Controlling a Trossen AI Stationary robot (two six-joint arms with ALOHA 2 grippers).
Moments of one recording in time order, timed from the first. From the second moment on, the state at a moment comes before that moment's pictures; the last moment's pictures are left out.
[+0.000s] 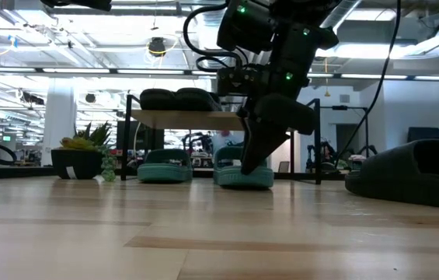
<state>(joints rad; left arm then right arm) -0.65 0.98 0.91 -0.74 -1.11 -0.61 0.11 1.95 1.27 -0.50 0.16 -0.10</state>
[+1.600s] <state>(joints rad) -0.65 0.98 0.91 -0.74 -1.14 -0.61 0.09 1.95 1.27 -0.54 0.24 -0.39</state>
